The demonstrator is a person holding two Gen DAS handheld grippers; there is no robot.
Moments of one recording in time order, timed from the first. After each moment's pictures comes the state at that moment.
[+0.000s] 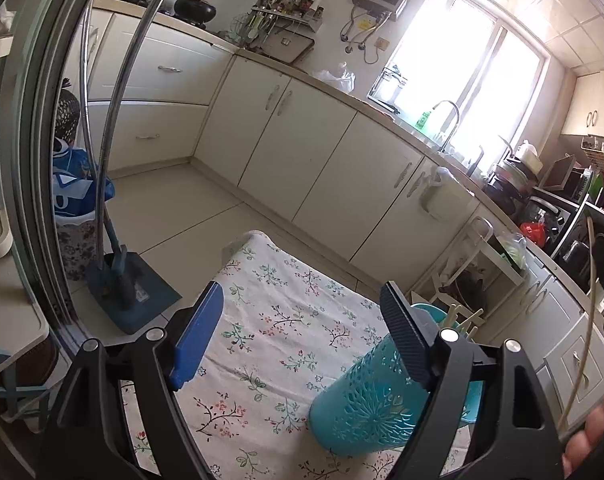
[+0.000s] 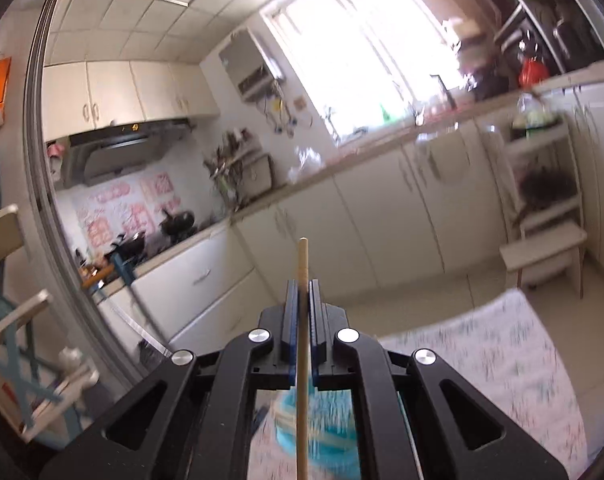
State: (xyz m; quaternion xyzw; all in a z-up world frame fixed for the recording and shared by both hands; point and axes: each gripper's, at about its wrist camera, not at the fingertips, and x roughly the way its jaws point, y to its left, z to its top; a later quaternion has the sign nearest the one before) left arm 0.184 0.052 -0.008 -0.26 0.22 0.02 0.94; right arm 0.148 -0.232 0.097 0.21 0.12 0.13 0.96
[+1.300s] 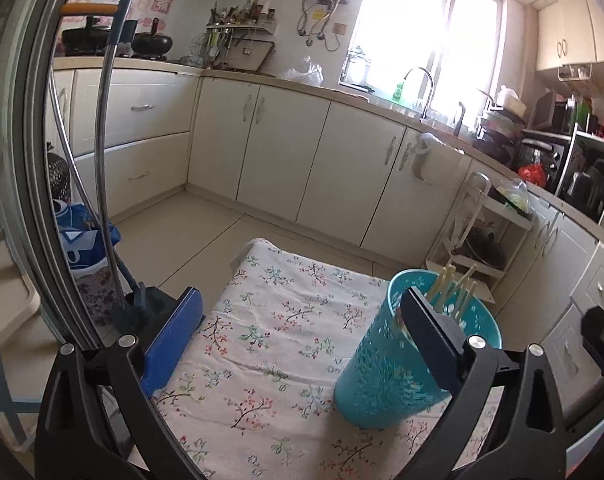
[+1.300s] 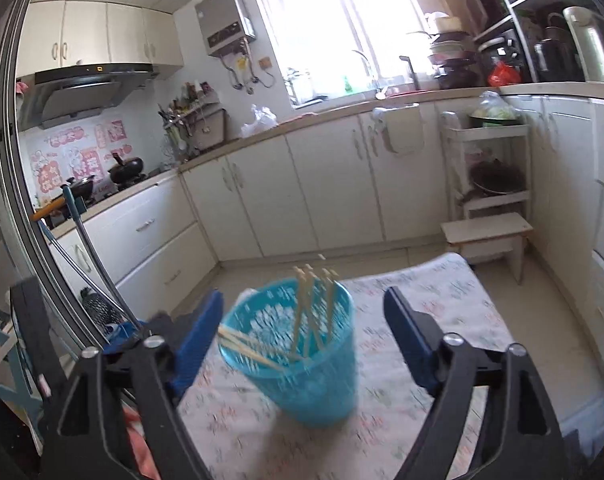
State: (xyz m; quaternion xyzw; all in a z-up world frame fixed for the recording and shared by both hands) left arm 0.158 0.022 0.014 -0.13 0.24 0.01 0.96; right arm 0.085 -0.217 0.052 0.13 0.22 0.04 0.97
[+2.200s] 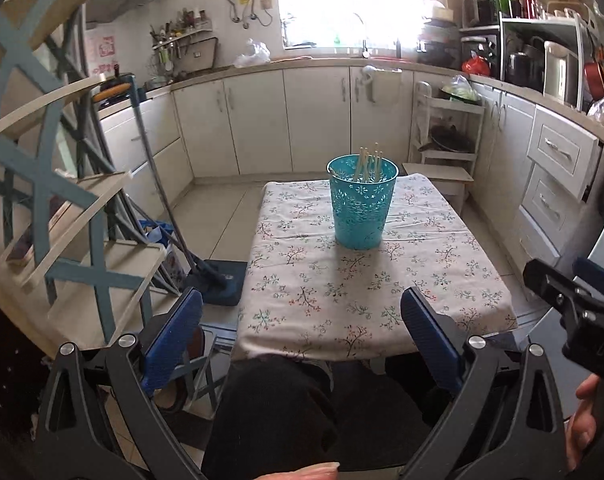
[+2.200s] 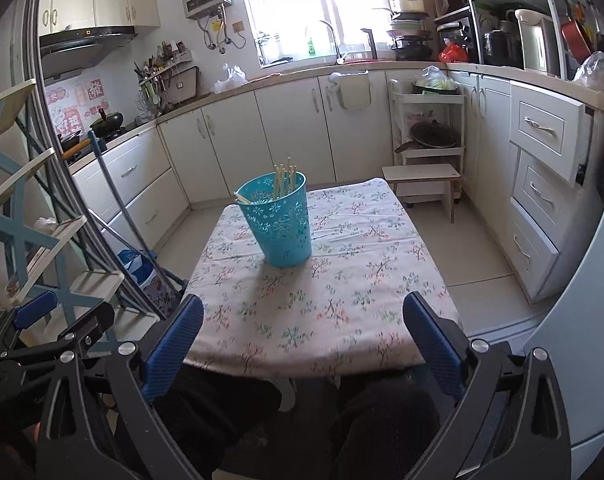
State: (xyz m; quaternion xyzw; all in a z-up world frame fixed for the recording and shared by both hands) left arm -0.135 0.002 0.111 0.04 0.31 -0.02 0.95; right arm -0.152 -0.200 0.093 0.10 0.31 -0.02 0.94
